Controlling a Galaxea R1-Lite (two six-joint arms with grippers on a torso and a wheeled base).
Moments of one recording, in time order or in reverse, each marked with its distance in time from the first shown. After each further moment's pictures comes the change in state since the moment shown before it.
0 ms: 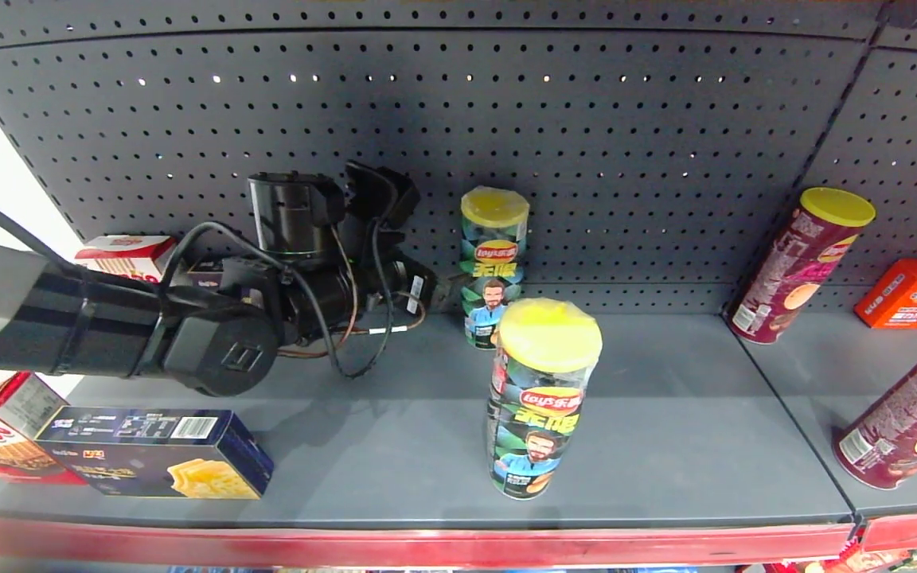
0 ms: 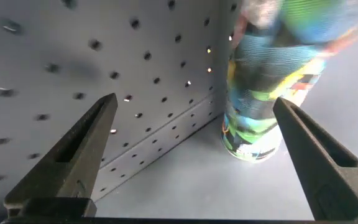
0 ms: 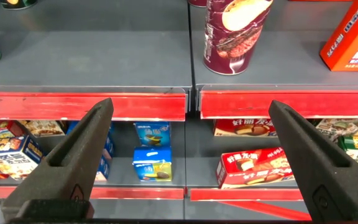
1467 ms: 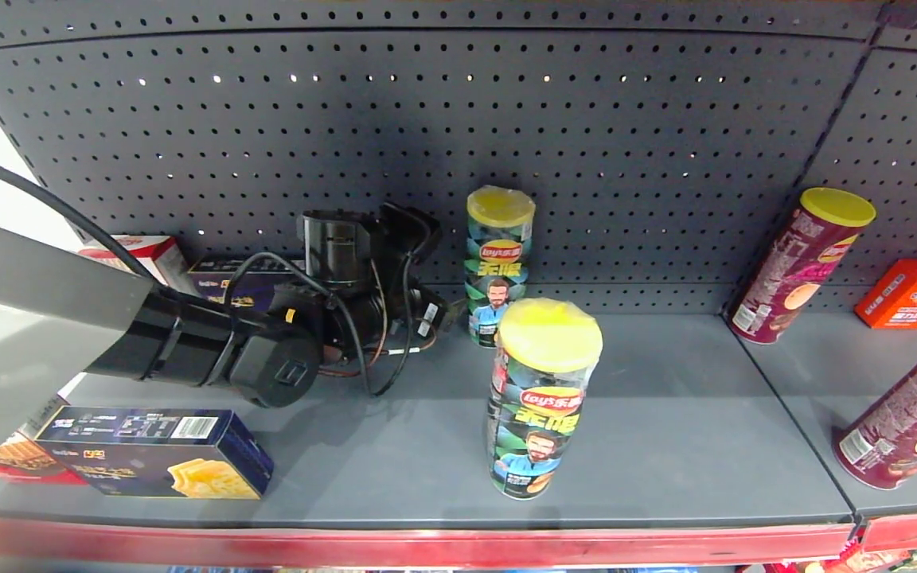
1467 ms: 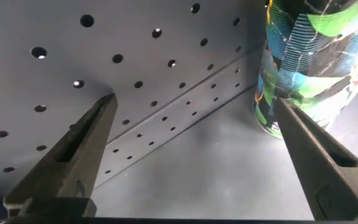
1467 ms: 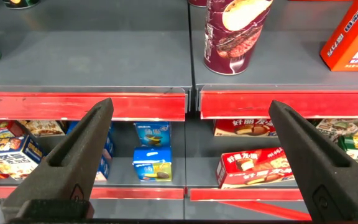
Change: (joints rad) left arm -0.022 0.114 -0.030 -0.008 0.150 0.079; right arm 0.000 0.000 0.000 0.000 0.000 0.000
